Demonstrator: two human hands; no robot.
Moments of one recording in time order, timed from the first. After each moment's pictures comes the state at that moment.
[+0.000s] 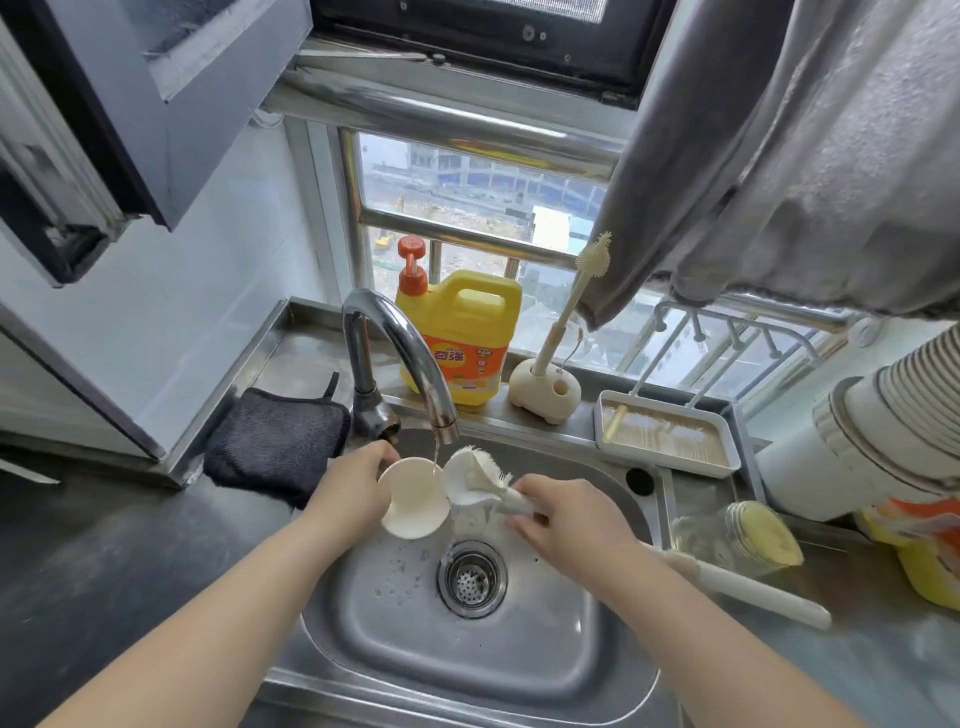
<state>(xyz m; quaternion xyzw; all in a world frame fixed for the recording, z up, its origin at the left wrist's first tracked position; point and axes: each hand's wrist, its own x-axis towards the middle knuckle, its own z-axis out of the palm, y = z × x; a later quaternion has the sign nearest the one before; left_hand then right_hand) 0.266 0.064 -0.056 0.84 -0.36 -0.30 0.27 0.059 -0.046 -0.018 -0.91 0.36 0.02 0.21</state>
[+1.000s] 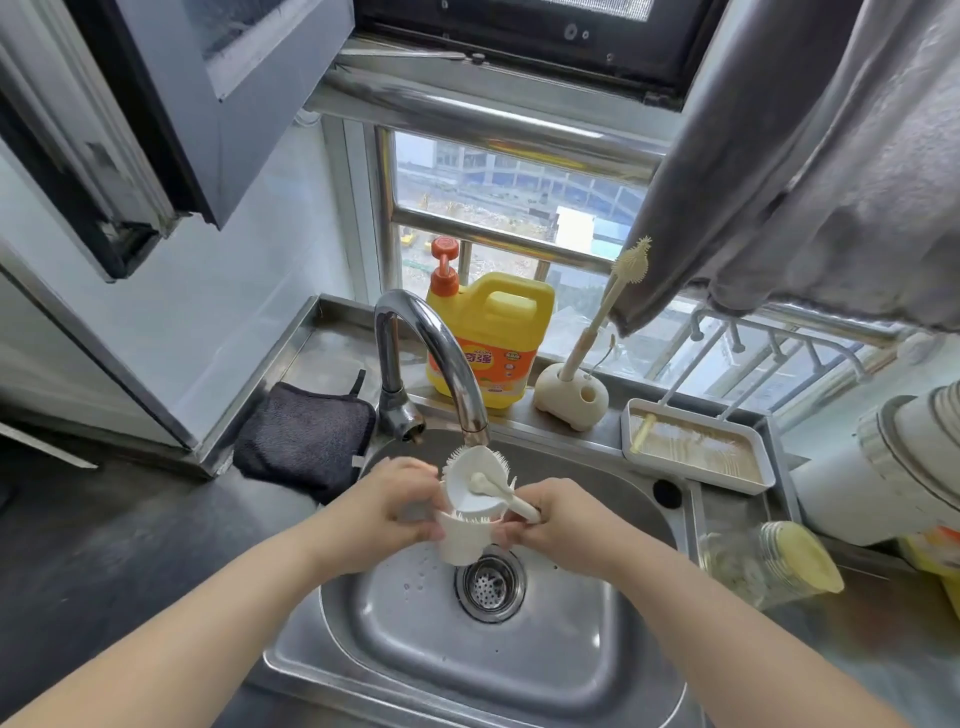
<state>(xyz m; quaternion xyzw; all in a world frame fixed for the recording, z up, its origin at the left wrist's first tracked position) 0.279 0.087 -0.061 0.66 -0.62 -0.28 0.31 0.088 -0.053 -0.023 -0.85 0.30 0.07 0.44</state>
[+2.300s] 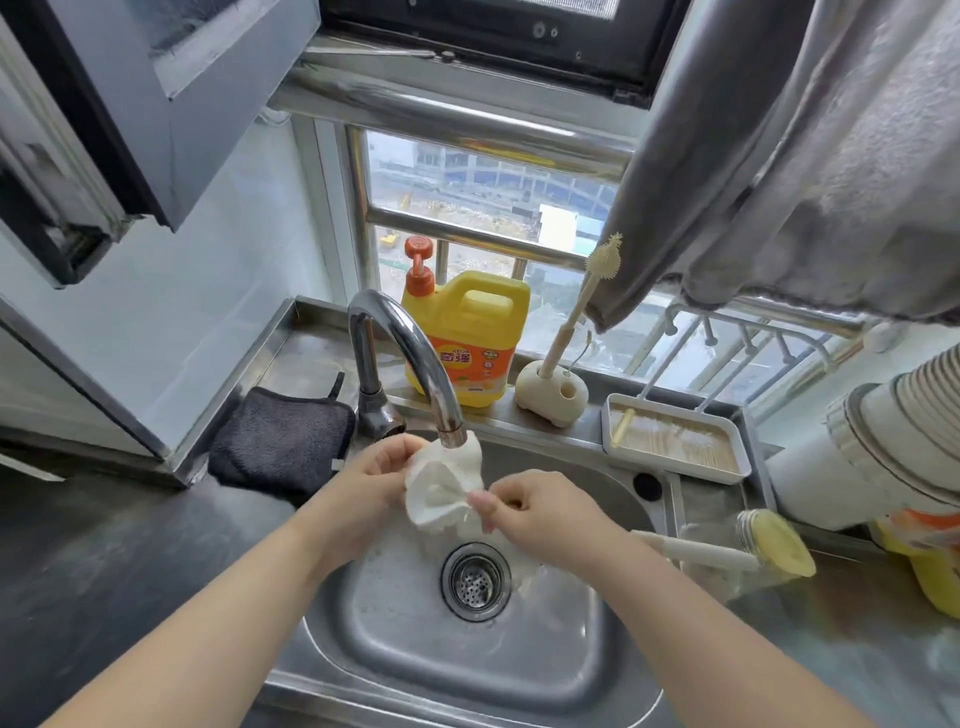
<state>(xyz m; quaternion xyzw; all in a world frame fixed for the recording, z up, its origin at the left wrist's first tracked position) 0.257 0.067 -0.047 0.55 -0.26 -0.54 0.58 0.087 -0.045 -0.006 -0.87 0.36 0.09 0.33</state>
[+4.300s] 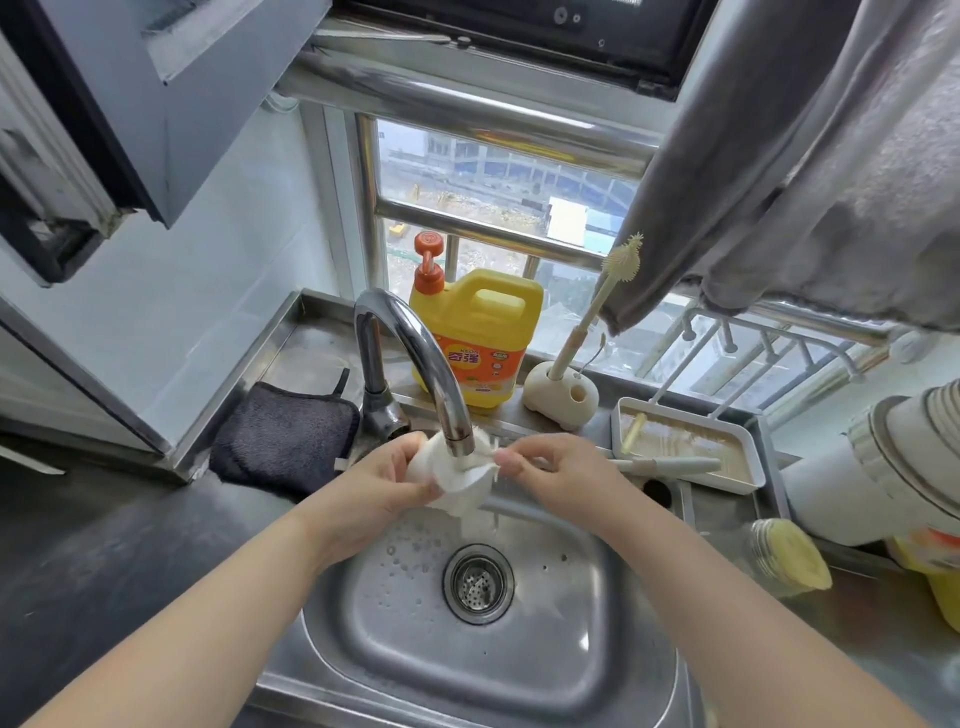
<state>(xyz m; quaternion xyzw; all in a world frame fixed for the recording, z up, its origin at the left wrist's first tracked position) 0.270 0.060 -0.053 0.53 -0.28 -0.59 0.54 0.096 -0.082 -0.004 -0.85 0.34 0.01 0.41</state>
